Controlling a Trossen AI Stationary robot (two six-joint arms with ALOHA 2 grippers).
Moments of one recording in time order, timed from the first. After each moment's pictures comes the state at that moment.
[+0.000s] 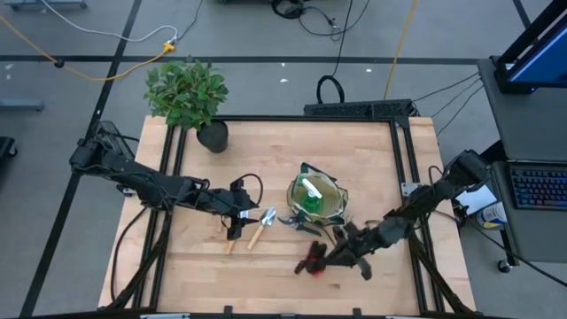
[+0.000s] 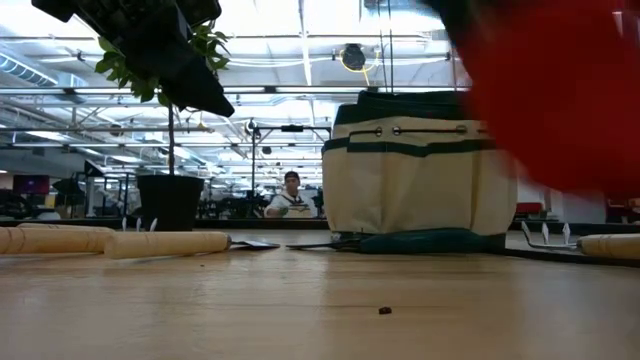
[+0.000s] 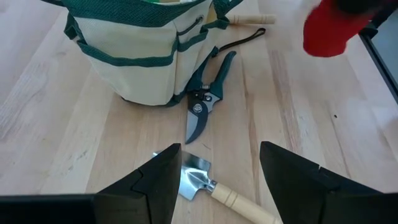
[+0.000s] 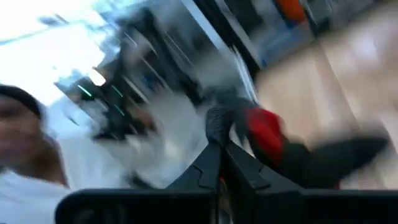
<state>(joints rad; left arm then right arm) -0.26 1.26 0.71 -0.11 -0.16 -0.23 0.63 1.52 0.44 1.16 0.19 0.67</state>
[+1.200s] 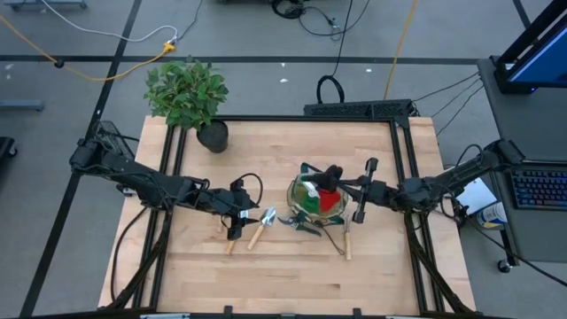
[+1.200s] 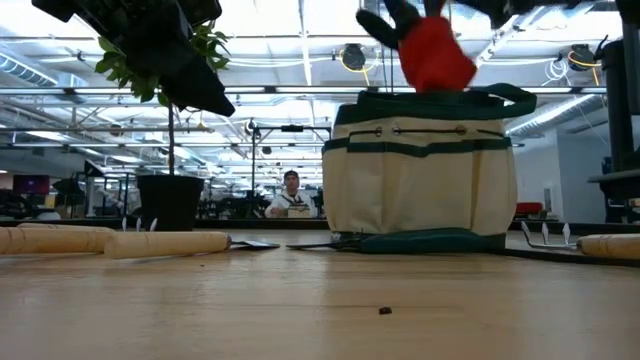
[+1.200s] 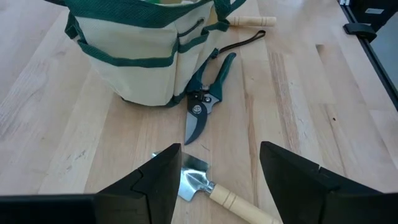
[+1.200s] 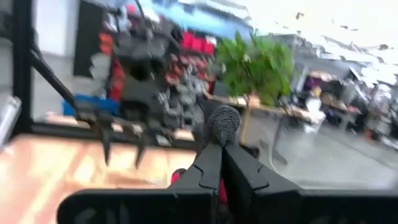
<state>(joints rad) -0.26 1.26 0.71 -0.10 -0.16 -0.24 0.38 0.89 0.44 0.57 0.64 -0.28</state>
